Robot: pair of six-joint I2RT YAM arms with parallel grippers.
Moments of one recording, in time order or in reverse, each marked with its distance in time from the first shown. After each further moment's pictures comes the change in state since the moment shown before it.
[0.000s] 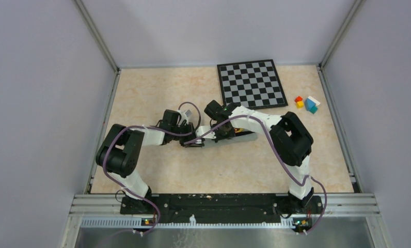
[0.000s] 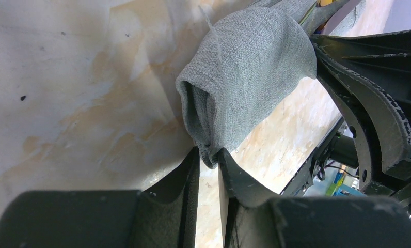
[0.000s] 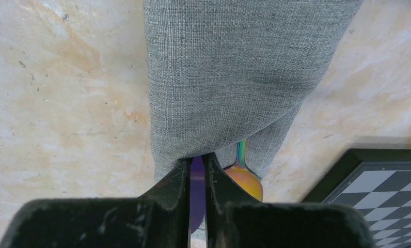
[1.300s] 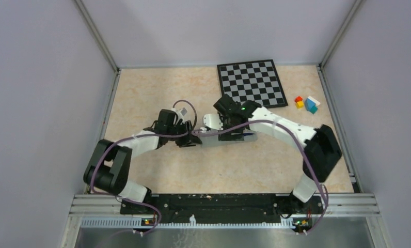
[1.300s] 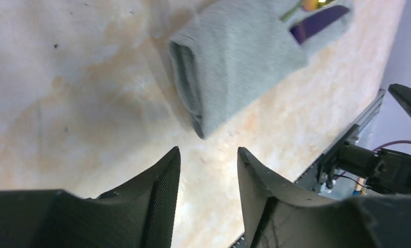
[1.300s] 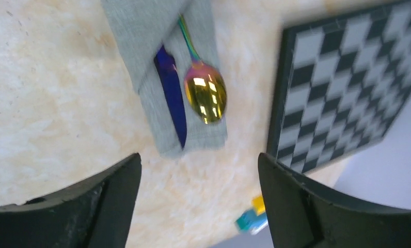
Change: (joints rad) left arm -0.009 -0.159 -0.032 -0.096 -0.113 0.008; right arm 0.014 -0.244 -0.059 -0.021 0.158 0.201
